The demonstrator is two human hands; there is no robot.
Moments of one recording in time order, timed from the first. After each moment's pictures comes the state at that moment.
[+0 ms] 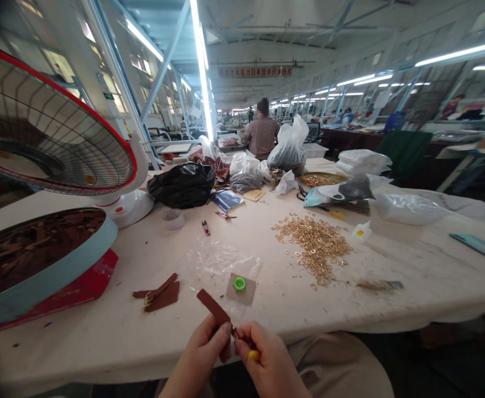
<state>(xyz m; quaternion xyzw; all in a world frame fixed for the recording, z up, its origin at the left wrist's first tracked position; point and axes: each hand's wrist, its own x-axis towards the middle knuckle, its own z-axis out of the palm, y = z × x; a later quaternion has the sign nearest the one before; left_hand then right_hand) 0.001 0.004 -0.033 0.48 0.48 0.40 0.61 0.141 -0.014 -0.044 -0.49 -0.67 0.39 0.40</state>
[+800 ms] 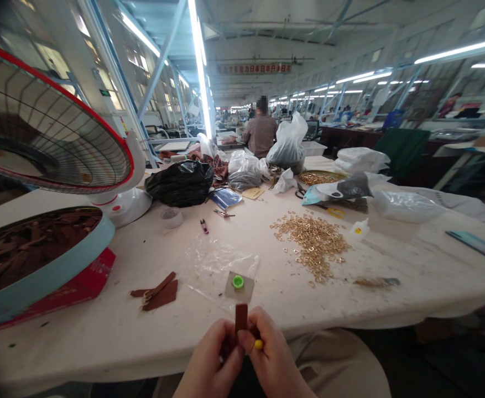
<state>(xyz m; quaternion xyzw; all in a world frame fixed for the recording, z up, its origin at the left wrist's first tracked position) 0.010 -0.015 -0.018 0.62 0.51 0.35 0.48 0.143 -0.014 -0.043 -0.47 -0.62 0.41 0.47</state>
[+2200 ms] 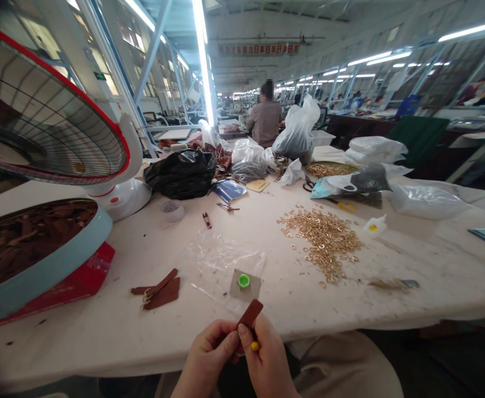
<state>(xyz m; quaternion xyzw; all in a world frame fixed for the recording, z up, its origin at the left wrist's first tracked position) -0.004 0.011 -0.067 0.36 0.47 0.42 0.69 0.115 0.000 -0.076 -0.55 -0.60 0.31 0.49</state>
